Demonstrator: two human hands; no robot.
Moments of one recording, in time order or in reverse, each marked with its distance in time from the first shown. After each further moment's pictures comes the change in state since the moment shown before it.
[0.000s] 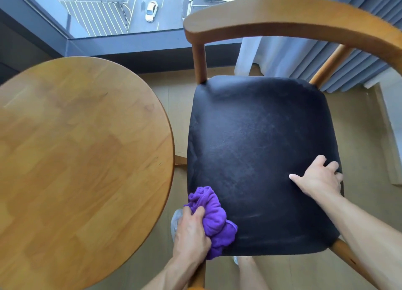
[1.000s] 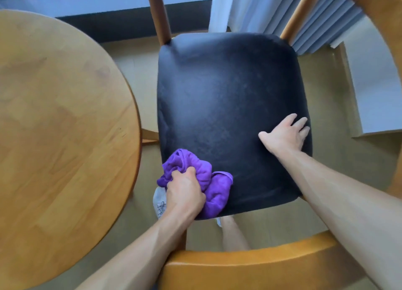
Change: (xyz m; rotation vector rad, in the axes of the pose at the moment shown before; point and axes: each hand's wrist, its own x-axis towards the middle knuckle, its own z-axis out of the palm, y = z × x) left_hand 0.017 0.048 -0.004 0.194 -0.068 -0.019; right_hand -0.012 -0.006 0.019 0.152 0.082 0.034
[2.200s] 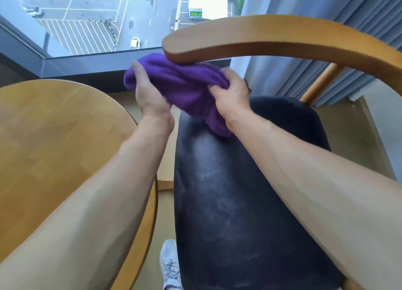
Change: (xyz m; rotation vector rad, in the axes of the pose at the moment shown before) left_hand 0.179 0.060 -0.255 -1.916 0.535 0.158; right_hand -0.002 -0.263 -0.082 0.945 -0.045 -0.681
